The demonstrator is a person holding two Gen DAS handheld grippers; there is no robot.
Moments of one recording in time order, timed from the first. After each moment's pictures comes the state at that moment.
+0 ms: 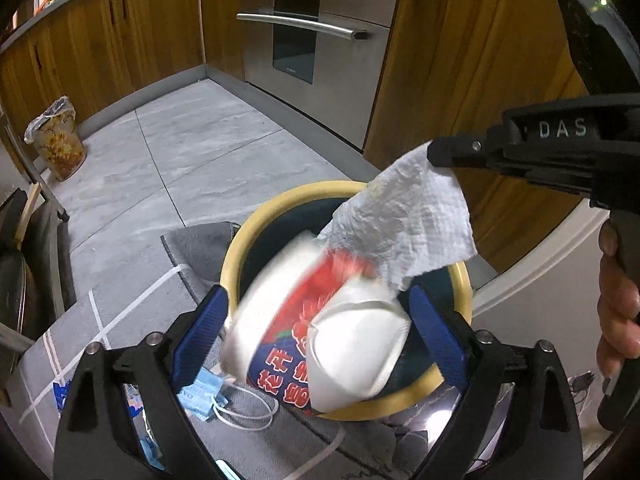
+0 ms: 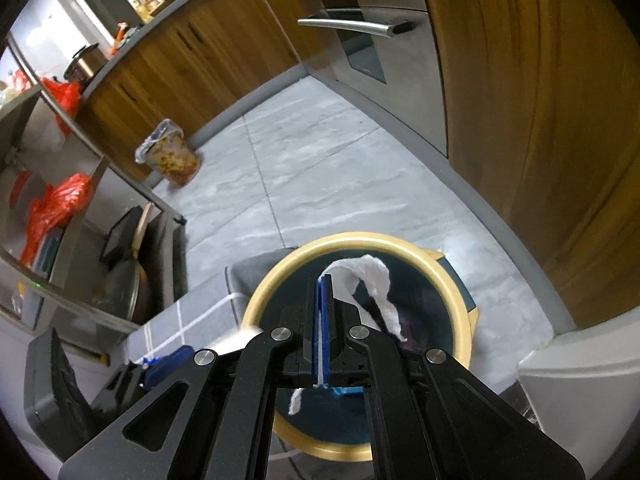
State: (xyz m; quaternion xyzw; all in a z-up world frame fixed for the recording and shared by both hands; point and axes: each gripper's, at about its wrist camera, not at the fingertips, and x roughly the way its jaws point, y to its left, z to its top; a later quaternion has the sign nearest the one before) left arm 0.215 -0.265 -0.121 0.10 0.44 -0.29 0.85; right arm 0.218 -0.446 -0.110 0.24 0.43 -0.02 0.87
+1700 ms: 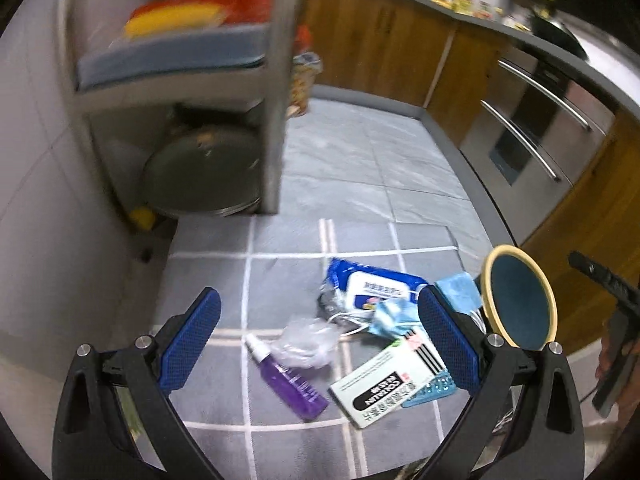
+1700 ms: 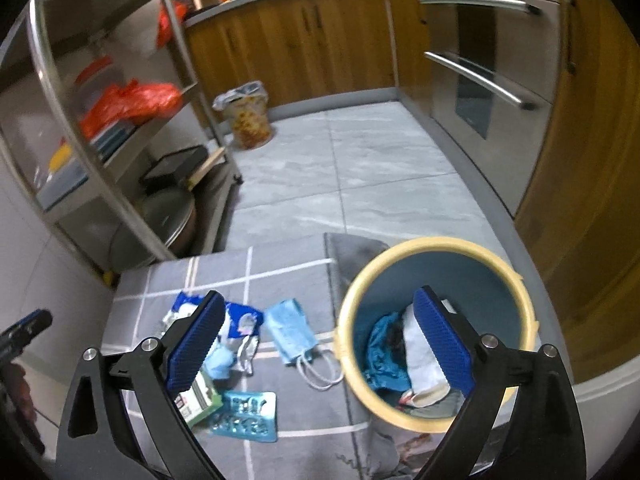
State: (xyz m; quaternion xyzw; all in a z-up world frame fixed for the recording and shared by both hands) left arm 0.116 0.099 -0.044 -0.10 0.42 0.01 0.90; right arm 0.177 -0.284 -0.072 0.07 0.40 0.08 0.91
